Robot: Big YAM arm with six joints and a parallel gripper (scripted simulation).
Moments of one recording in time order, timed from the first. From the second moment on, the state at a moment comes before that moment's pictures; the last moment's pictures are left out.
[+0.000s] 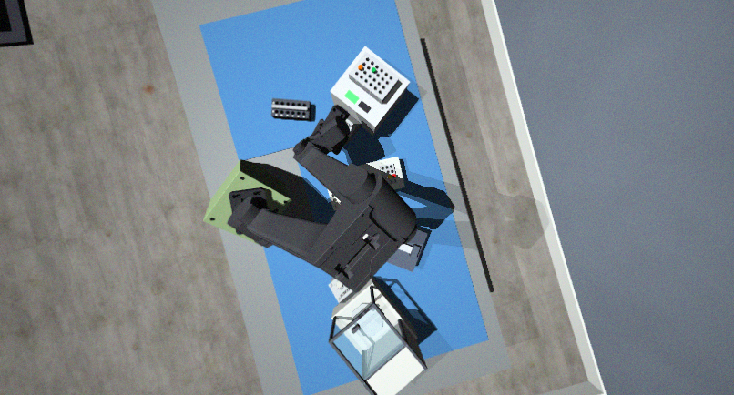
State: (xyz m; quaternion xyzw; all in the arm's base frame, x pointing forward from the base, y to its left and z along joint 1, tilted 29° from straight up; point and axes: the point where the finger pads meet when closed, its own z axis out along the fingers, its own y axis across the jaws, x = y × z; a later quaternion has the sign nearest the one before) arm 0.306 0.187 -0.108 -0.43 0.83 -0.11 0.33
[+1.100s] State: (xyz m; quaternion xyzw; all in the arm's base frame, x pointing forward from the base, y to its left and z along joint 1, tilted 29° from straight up) arm 0.294 0.185 -0.086 -0.43 0.83 -0.12 0.34
